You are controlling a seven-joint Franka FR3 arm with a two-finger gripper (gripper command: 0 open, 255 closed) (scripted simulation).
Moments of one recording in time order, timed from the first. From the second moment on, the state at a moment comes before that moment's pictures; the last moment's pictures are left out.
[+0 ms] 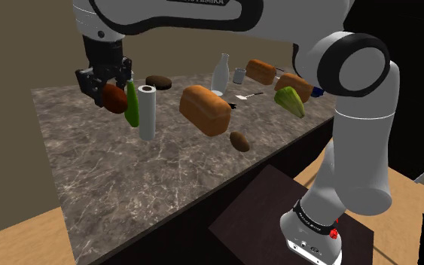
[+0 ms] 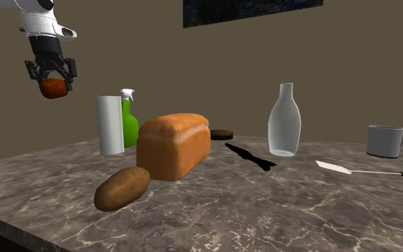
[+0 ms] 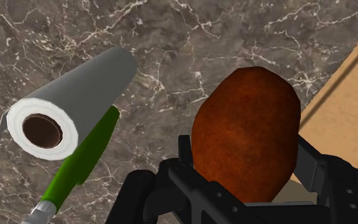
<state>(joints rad) 0.40 0.43 0.26 -1.25 -0.23 1.74 0.35</state>
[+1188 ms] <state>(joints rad) 0.39 0.43 0.25 -1.48 -0.24 1.97 0.39</state>
